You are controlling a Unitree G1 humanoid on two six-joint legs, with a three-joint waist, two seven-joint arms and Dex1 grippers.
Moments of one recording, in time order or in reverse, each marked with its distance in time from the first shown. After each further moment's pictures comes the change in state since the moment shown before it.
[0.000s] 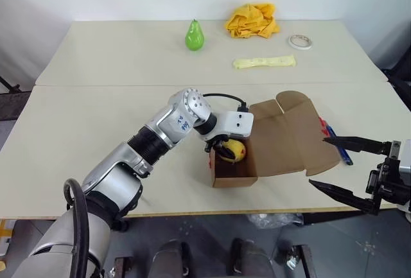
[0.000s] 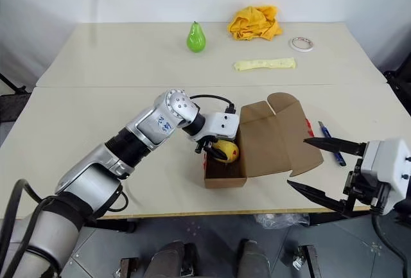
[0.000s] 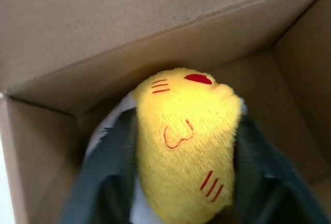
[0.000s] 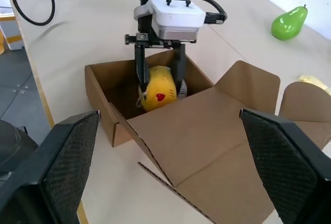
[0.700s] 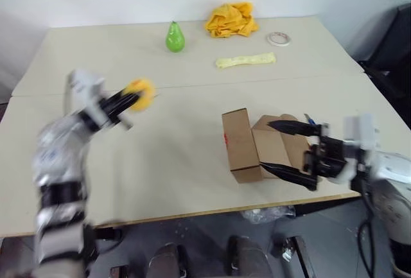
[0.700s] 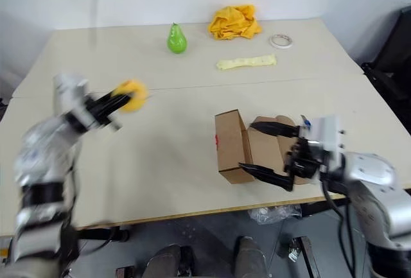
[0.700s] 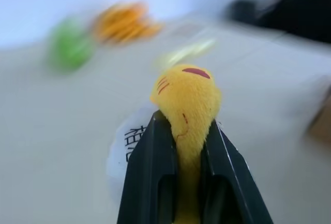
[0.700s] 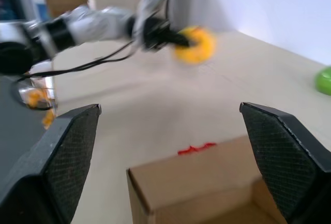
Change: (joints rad) left arm 0.884 0.251 1.114 -0.358 -0.391 -0.014 0.453; right arm -0.479 0.218 0.573 0.231 -0.016 -0.054 -0.018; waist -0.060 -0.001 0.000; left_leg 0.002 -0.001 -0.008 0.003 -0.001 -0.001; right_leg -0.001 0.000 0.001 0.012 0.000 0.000
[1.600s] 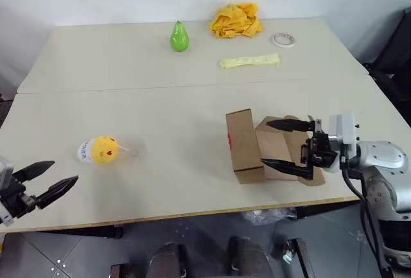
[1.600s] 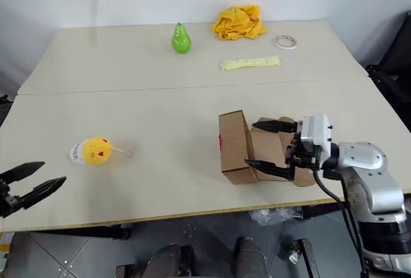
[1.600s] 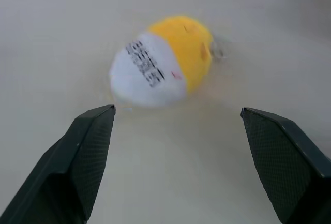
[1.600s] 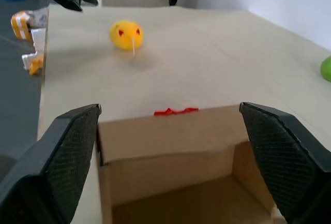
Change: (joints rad) left arm 0.694 0.184 0.383 -0.334 -0.227 0.097 -0.201; right arm 0.023 -0.089 -0.039 0.175 -0.094 -0.154 0.131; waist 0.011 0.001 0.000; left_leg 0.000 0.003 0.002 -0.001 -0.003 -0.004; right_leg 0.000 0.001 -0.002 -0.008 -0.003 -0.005
